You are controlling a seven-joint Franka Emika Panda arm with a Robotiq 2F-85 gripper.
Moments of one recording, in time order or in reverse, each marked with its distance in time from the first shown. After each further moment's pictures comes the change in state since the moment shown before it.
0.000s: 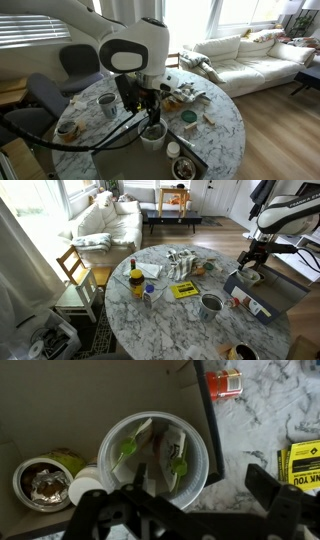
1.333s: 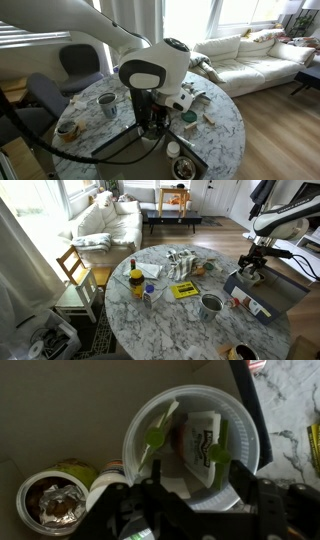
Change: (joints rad) arm -0.080 0.152 -0.002 0.111 0.104 -0.019 -0.003
